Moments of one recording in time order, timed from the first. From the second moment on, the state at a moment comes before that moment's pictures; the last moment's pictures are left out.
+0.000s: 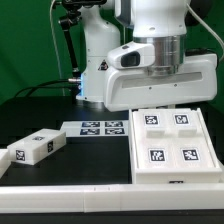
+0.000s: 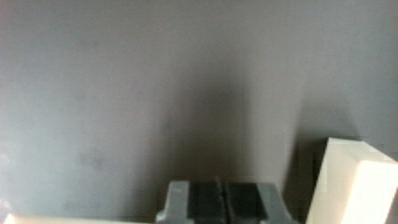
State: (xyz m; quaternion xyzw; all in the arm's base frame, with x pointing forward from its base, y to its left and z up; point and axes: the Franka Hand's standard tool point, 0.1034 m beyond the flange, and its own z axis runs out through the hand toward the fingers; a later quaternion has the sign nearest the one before) arm 0.504 0.082 0.061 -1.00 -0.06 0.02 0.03
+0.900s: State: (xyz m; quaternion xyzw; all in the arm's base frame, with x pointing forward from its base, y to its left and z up) arm 0.525 0.068 0.105 -1.00 -0.08 0.04 0.02
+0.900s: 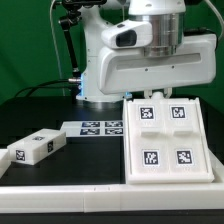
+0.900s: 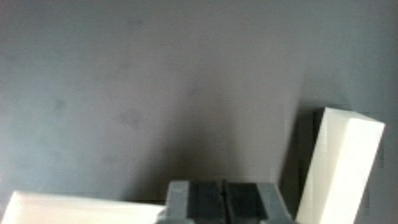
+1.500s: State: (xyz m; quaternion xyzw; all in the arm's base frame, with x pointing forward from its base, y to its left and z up) arm 0.525 0.065 0.109 -1.00 -0.08 0.05 0.02
